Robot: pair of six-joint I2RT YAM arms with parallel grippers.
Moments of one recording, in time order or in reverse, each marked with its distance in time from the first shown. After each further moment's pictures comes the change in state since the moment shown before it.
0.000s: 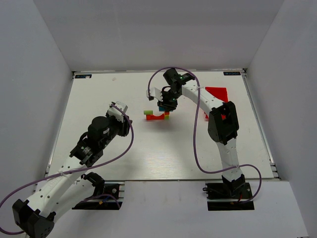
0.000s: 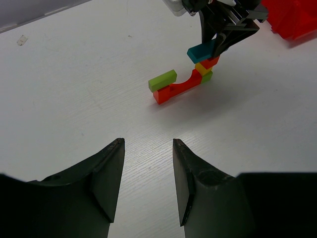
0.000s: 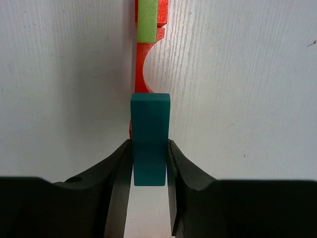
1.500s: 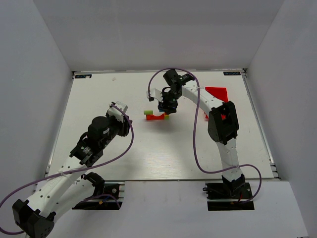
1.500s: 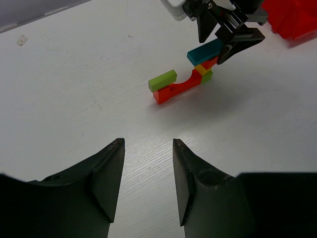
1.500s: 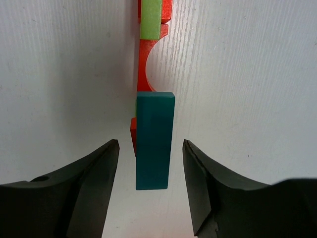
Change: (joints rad) left arm 0.000 0.000 0.000 0.000 0.000 0.000; right arm 0.000 0.000 -0.016 0.005 0.005 -0.002
